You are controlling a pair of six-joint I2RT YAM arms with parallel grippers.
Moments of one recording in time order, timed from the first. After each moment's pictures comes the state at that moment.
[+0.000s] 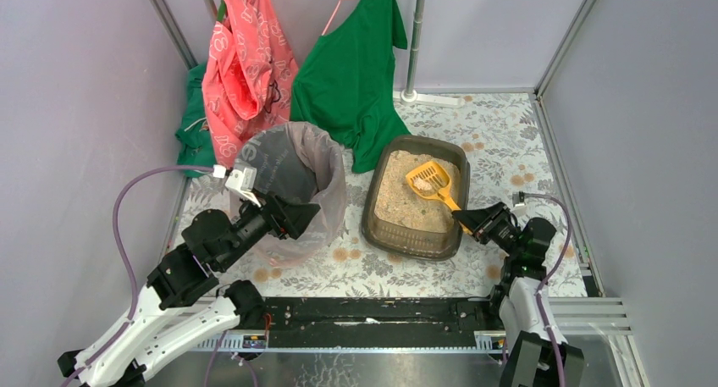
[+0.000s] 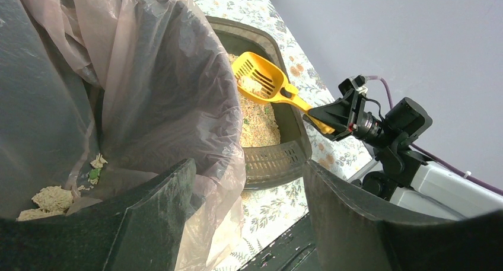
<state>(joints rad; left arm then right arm) -0.84 0.44 0.79 -0.47 -0.14 -0.57 -0.32 0.69 0.00 0.41 -0.96 1.11</state>
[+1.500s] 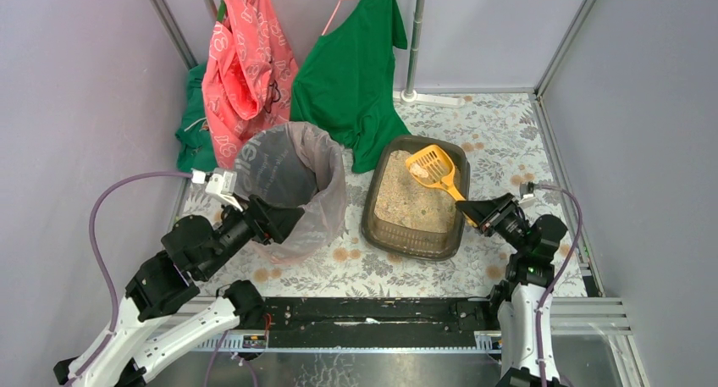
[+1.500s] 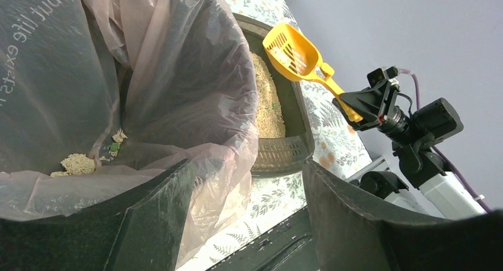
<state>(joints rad) -0.84 0.40 0.89 -0.65 -0.21 -0.62 -0.31 0.49 0.12 0.27 -0.99 1.22</state>
